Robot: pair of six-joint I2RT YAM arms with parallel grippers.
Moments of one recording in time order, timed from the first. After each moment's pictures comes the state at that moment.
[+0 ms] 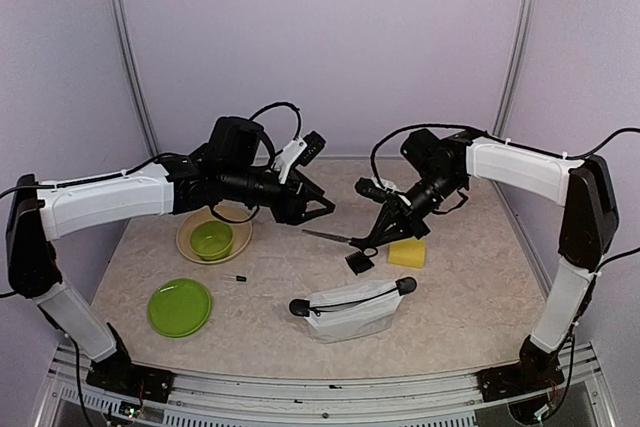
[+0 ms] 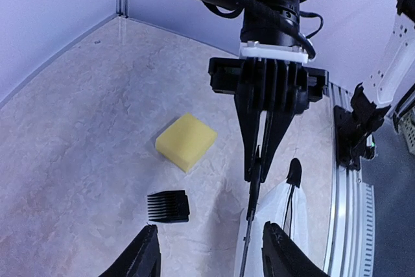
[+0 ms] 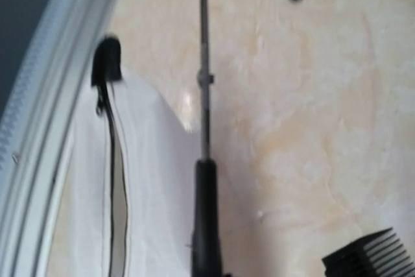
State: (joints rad) left arm -0.78 1.59 1.24 -0.10 0.48 0.00; right arm 0.54 1.80 1.49 -0.99 -0.89 -0.92
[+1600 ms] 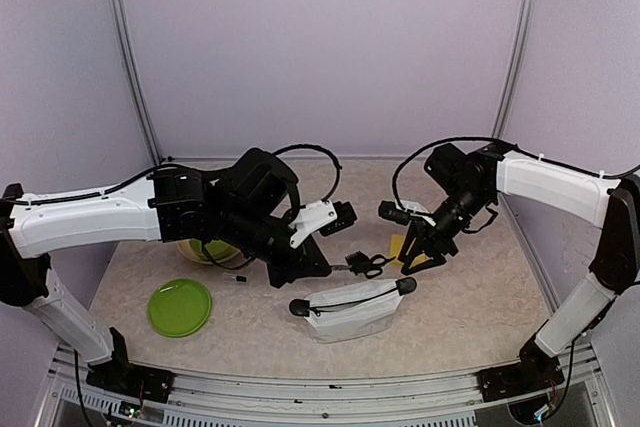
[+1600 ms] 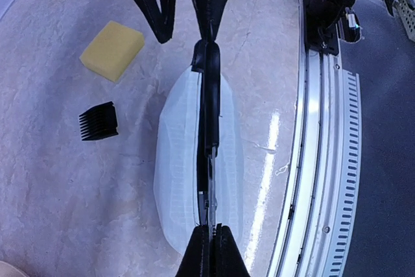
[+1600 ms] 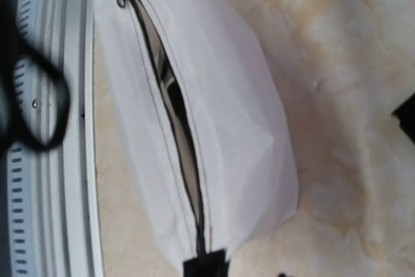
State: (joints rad) left arm -1.11 1.52 1.33 -0.61 0.20 0.12; right arm 0.55 1.58 1.28 -1.07 -0.70 -0.76
